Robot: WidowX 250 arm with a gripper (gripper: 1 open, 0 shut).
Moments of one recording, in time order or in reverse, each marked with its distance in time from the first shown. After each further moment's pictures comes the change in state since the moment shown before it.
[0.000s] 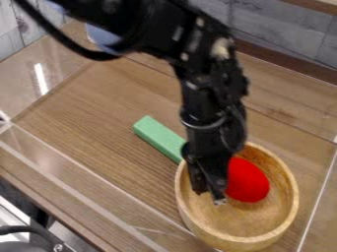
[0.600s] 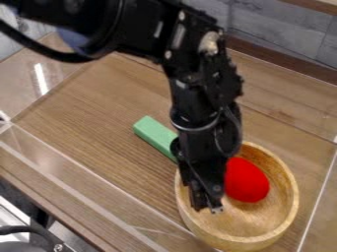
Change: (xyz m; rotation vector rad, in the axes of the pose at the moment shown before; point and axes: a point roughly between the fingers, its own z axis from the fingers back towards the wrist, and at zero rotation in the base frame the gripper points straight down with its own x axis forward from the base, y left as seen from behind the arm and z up) arm -0.008 -0.017 0.007 -0.017 0.015 0.051
